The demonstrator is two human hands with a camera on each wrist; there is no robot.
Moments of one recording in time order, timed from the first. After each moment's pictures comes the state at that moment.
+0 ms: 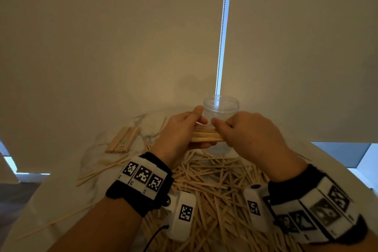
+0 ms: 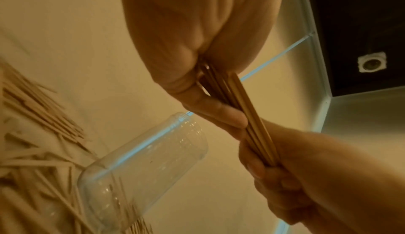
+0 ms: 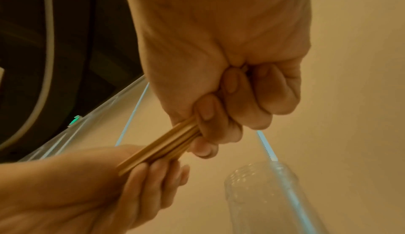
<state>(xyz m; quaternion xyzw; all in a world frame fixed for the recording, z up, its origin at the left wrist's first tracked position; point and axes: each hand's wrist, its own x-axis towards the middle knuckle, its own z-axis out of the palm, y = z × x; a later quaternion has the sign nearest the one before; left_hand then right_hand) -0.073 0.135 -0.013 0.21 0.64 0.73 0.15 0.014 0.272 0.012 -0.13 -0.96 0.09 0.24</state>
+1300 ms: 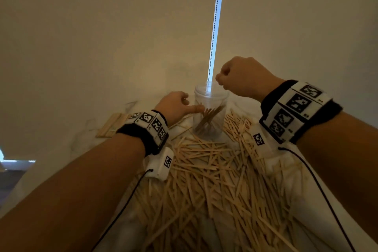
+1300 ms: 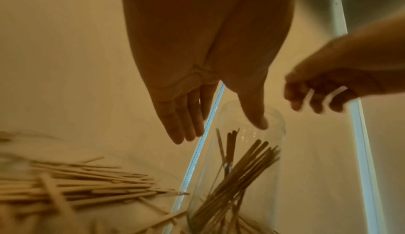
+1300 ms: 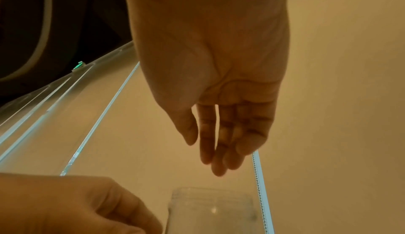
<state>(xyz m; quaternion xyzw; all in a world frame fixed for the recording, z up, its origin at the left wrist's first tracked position) -0.145 0.158 -0.019 0.29 0.86 0.42 0.05 -0.032 0.315 0.080 -0.11 -0.97 0.07 0.21</state>
